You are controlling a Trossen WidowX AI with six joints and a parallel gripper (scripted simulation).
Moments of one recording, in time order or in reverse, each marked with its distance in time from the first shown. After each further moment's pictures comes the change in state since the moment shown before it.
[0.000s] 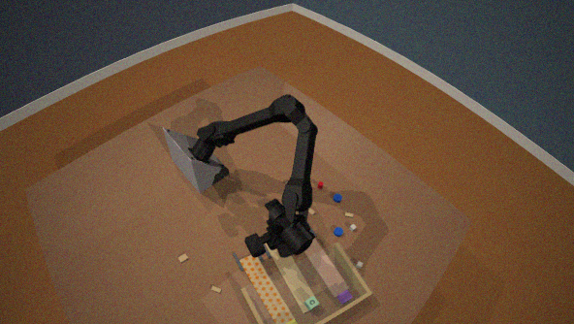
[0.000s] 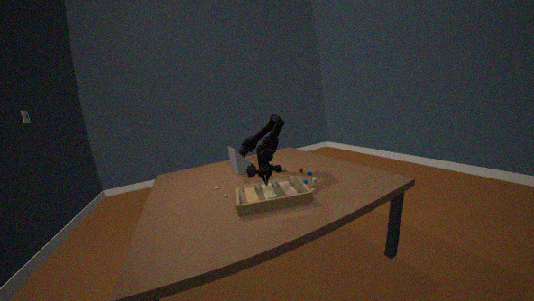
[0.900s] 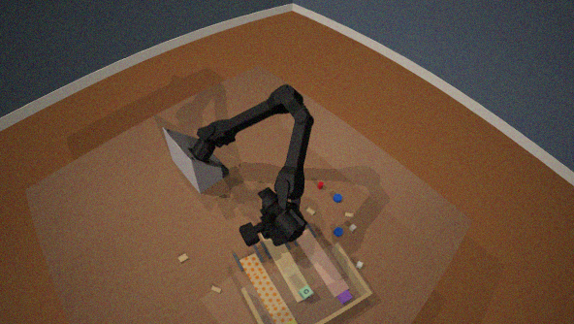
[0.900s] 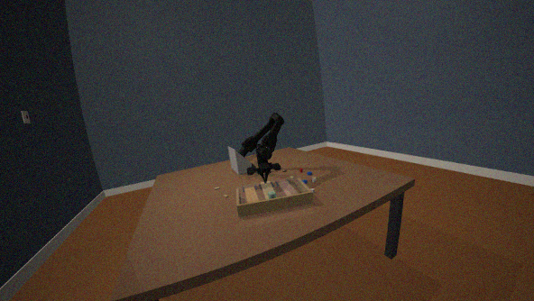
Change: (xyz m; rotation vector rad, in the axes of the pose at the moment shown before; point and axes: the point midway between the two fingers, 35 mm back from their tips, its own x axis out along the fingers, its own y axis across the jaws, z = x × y) arm 0.000 -0.001 -0.039 -0.002 -0.006 0.000
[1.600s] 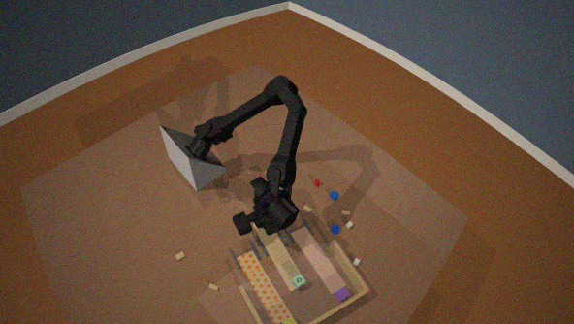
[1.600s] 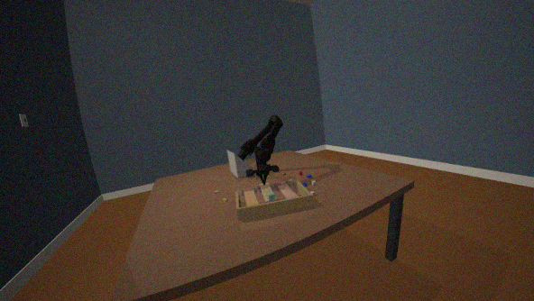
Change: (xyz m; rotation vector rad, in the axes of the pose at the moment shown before) arm 0.000 0.000 -0.029 -0.001 -0.004 0.000
